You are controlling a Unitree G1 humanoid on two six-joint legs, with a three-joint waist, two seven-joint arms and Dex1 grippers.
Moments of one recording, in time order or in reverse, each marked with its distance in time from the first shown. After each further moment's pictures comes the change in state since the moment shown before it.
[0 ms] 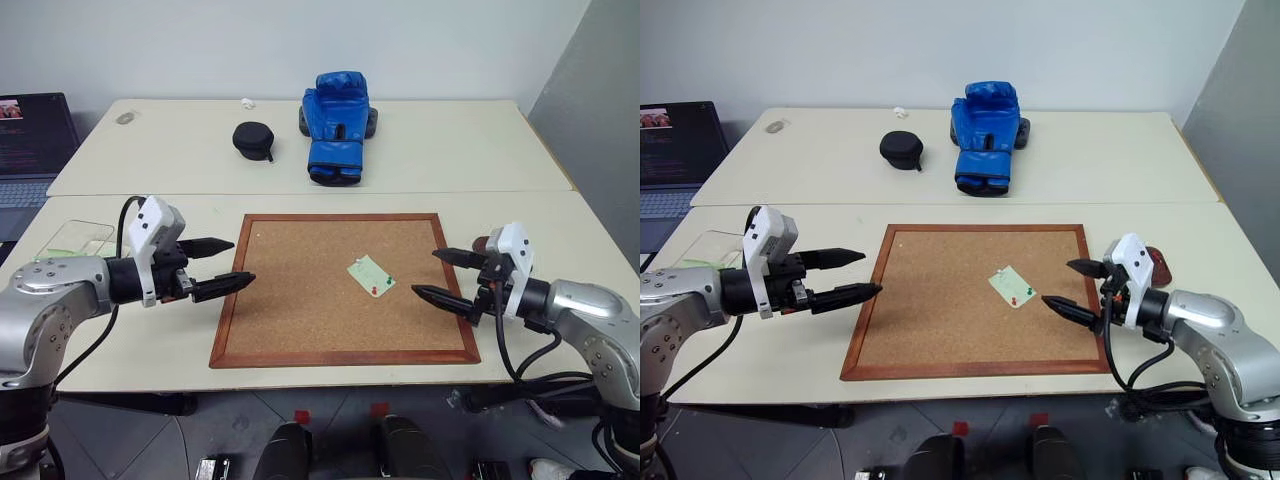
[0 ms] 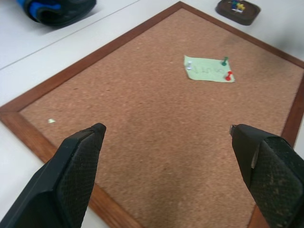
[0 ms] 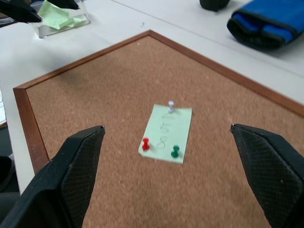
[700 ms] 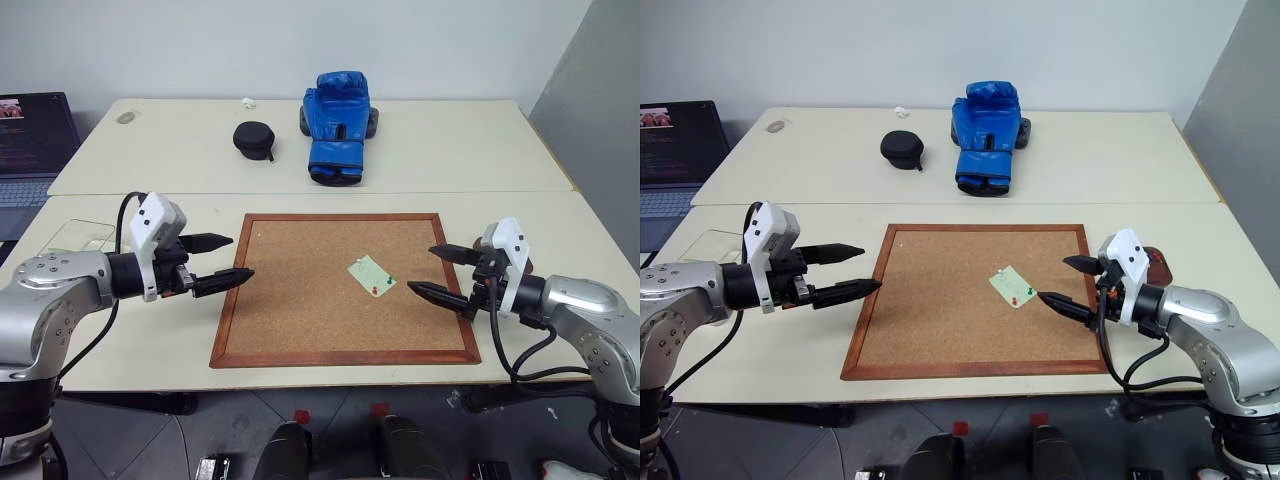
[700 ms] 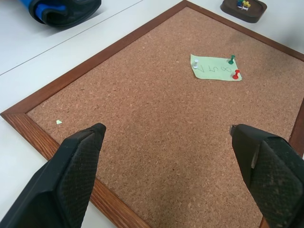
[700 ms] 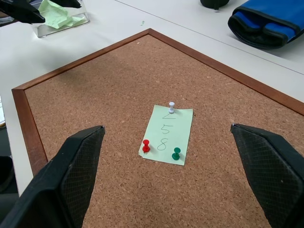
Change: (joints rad) left arm -0.017 -0.012 -0.033 0.031 0.015 -0.028 0.000; right arm 0.004 -0.001 0.008 0.000 0.008 0.010 -0.019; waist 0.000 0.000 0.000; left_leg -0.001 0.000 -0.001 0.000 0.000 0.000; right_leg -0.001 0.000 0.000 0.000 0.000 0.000
